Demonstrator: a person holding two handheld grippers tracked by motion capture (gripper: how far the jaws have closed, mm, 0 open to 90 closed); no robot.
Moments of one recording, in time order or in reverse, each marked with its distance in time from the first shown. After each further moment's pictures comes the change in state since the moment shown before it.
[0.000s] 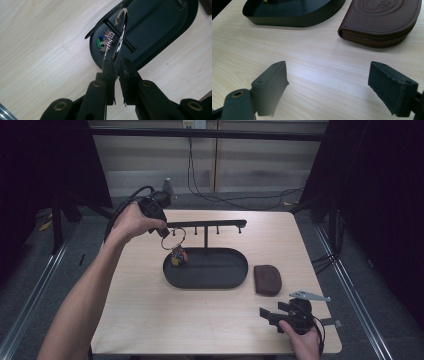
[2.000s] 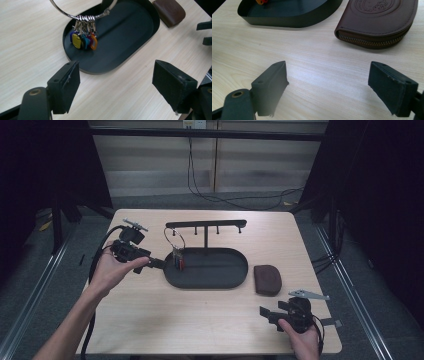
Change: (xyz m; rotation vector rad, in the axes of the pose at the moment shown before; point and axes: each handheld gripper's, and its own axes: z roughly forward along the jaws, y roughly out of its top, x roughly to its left) left arm -0.010 -0.125 0.028 -0.391 -0.160 -0.019; right arm -0.001 0.002 0.003 0.006 -0.020 -0.001
